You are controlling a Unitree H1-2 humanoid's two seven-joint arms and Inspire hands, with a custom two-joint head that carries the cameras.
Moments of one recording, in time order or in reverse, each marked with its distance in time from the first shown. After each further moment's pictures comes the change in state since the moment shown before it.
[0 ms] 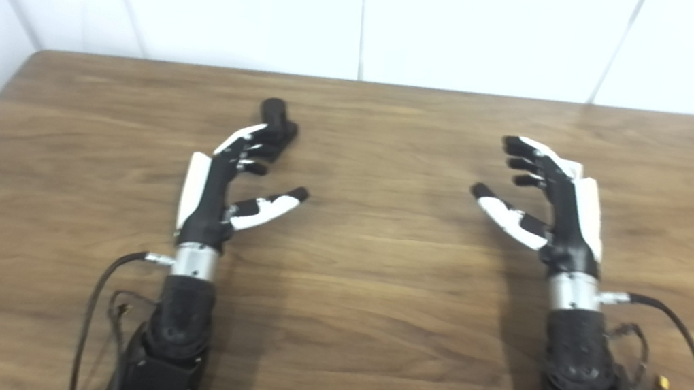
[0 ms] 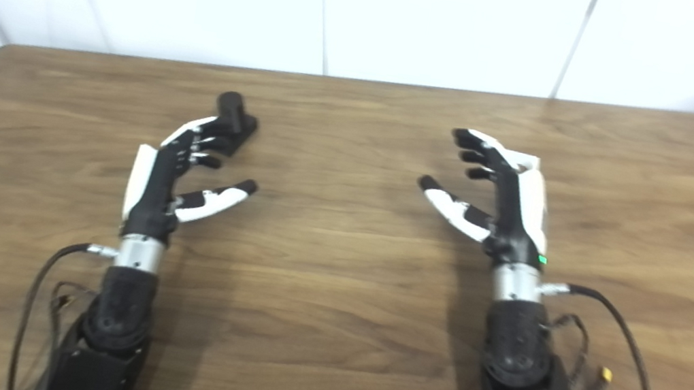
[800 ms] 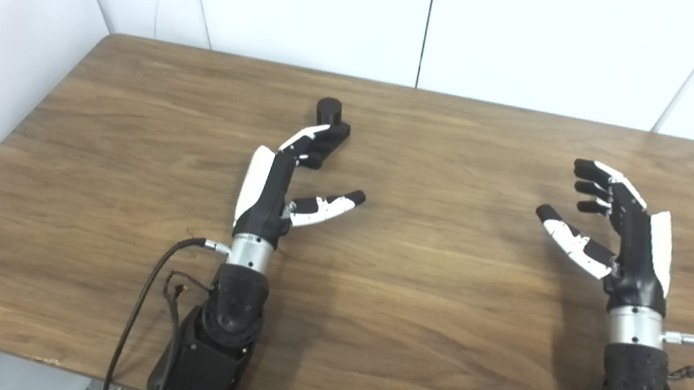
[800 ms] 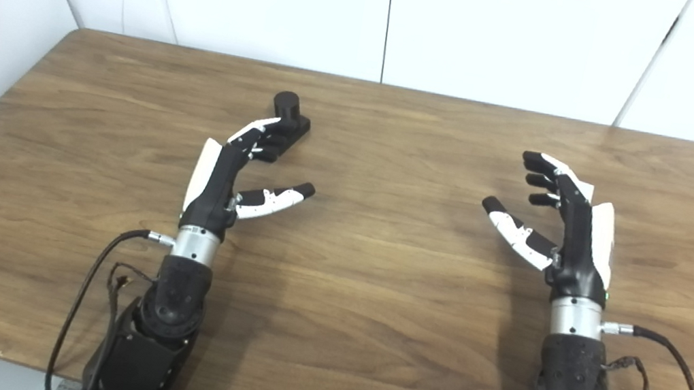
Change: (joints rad) left arm -0.008 -0.023 -0.022 0.000 0.090 0.042 0.040; right arm 0.000 -0.034 -0.013 0.010 0.044 -0.026 0.009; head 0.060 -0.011
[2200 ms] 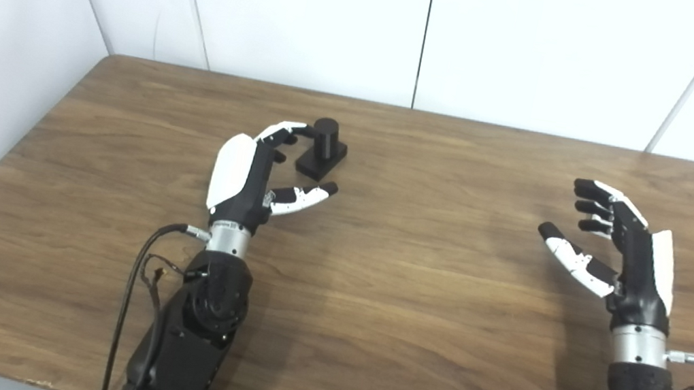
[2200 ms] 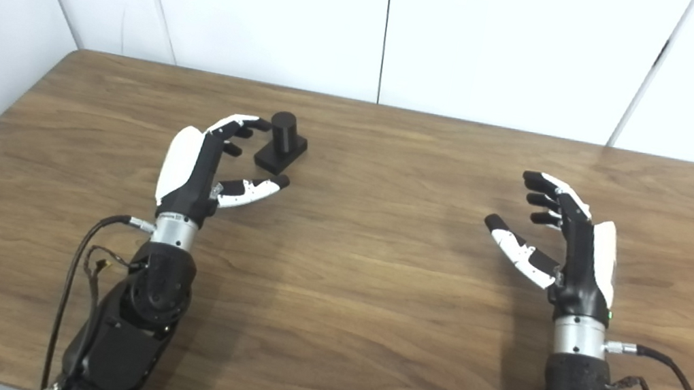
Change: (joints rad) left arm -0.084 0.101 0.001 0.018 0.191 0.133 0.053; right arm -0.010 -0.010 -0.008 0.013 0.001 -0.013 0.000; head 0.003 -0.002
